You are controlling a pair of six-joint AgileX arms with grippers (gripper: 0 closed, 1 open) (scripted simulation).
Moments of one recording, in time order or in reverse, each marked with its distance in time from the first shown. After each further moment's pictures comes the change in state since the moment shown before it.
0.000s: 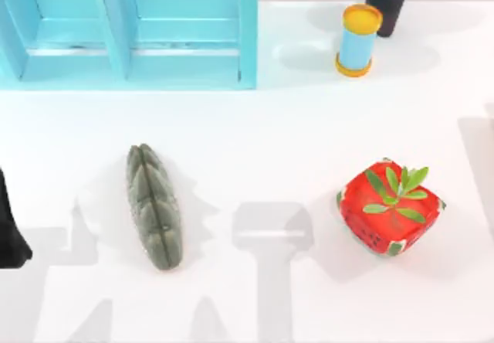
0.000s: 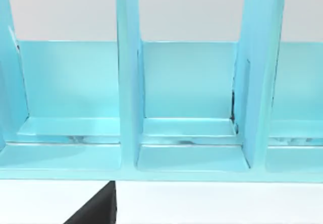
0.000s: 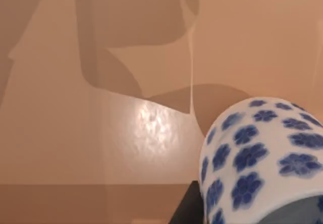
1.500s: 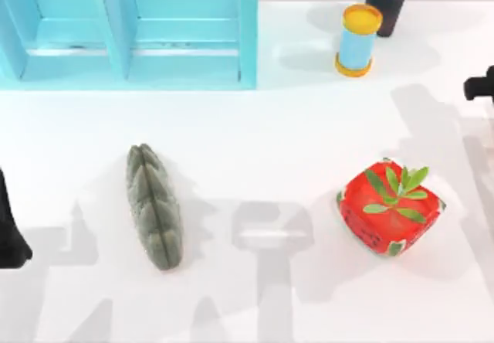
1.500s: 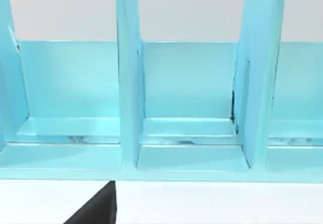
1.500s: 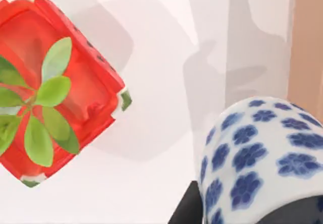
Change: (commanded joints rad) left arm 0.000 0.000 0.000 0.000 0.000 0.000; right arm 0.896 -0.037 0.556 -0.453 0.094 0.882
